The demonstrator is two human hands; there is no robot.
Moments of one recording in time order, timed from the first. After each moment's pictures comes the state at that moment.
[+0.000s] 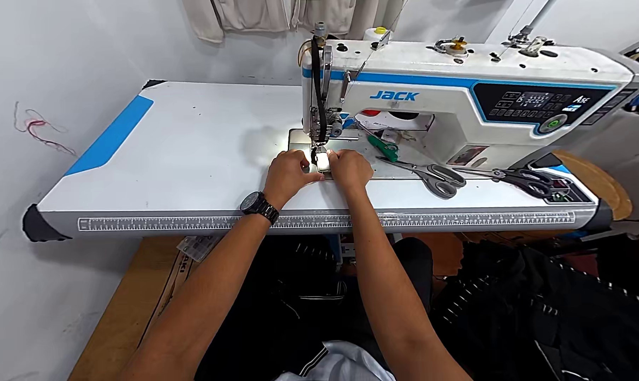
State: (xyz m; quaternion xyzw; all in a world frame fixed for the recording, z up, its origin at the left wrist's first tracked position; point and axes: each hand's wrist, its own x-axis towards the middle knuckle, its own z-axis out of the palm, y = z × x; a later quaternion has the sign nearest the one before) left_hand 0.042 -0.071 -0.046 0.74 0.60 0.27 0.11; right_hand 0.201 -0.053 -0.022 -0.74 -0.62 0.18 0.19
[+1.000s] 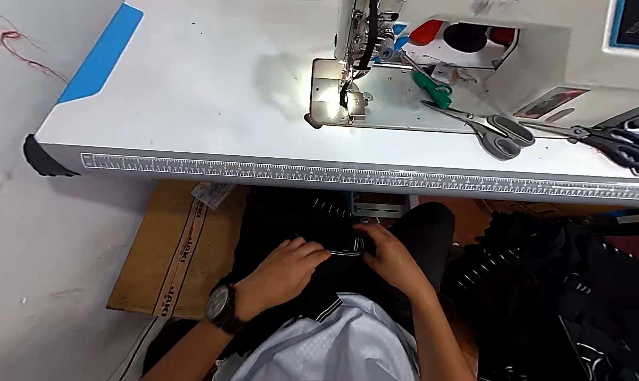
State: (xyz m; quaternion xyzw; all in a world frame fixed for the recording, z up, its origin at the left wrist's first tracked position) left_hand 0.018 -0.323 -0.123 0.85 0.45 0.08 0.25; right_hand 0.292 -0.266 -0.160 -0.51 -0.77 0.35 0.16
